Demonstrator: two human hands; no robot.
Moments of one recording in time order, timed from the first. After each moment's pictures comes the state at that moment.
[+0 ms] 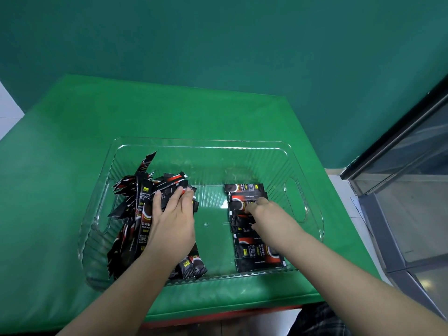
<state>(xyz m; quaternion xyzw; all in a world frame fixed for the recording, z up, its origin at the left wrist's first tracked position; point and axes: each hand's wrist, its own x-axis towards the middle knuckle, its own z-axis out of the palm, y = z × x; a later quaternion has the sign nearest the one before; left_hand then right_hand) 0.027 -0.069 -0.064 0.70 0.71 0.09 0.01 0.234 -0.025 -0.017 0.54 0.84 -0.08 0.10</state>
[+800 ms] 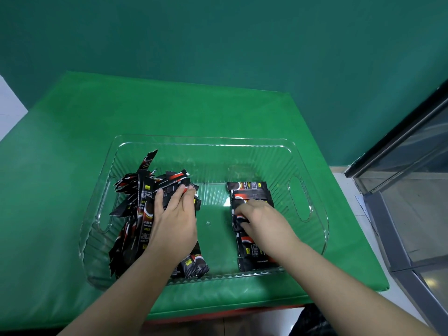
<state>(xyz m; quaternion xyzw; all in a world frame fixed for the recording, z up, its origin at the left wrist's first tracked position) 0.026 -0.066 -0.070 0.70 0.70 0.10 -0.02 0.222 -0.036 -0.024 0.50 0.86 -0.10 -0.01</state>
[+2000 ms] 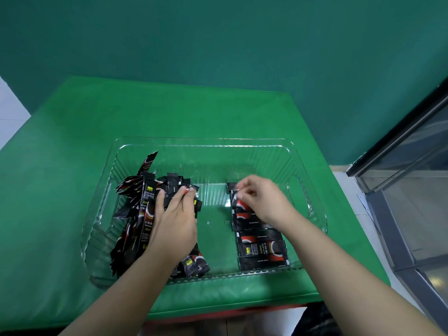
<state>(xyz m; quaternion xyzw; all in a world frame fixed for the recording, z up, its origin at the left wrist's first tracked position) 0.027 -0.072 -0.061 0.70 0.70 0.14 0.03 0.214 -0.006 0.005 0.57 0.73 -0.35 -0.16</state>
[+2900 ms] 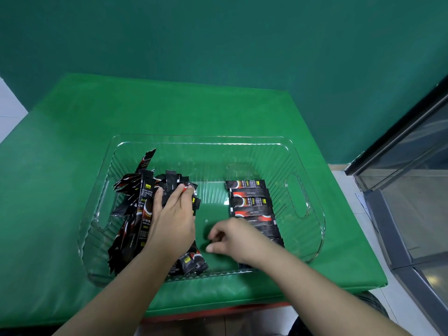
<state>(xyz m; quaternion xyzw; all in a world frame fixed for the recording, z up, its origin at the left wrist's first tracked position) 0.027 -0.072 -0.060 0.70 0.70 0.16 0.05 0.184 -0.058 -0.016 0.50 0.79 -0.35 0.04</state>
